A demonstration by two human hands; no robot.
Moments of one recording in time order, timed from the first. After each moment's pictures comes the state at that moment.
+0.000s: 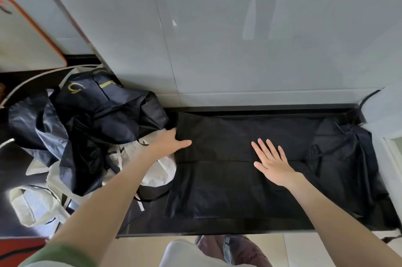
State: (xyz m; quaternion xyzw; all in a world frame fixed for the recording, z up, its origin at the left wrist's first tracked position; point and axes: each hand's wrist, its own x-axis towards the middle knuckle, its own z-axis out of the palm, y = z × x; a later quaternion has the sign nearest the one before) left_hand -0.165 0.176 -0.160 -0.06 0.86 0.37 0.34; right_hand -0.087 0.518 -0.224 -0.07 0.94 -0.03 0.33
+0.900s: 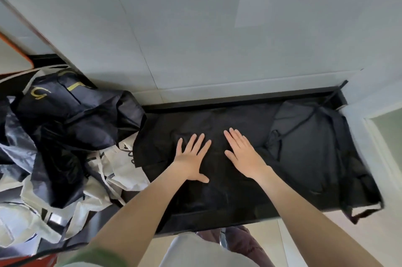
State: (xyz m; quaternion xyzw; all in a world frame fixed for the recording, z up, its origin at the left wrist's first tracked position) left_hand -0.122 0.266 -0.210 0.25 0.89 -0.05 0.38; right_hand -0.090 0.468 -0.229 -0.07 0.96 -0.13 0.23
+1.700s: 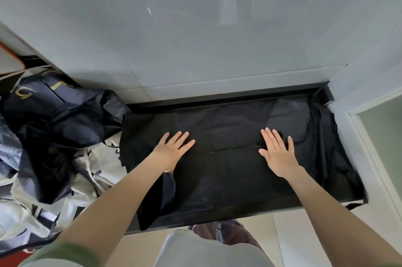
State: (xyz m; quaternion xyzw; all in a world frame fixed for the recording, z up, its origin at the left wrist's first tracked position) left_hand -0.135 0.257 -0.184 0.30 0.85 -0.20 0.39; right_hand -0.050 0.597 -0.237 0.05 0.98 -0.03 0.21
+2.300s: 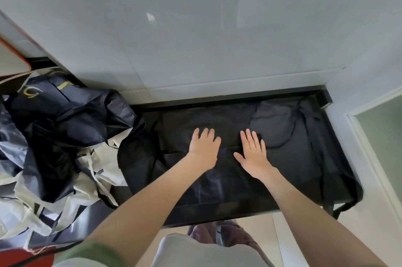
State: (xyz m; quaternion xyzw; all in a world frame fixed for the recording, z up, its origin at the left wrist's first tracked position) left_hand -0.116 0.346 -0.158 0.29 0.91 -0.11 0.27; right_hand -0.066 0.524 -0.236 0.05 0.96 -0.12 0.24
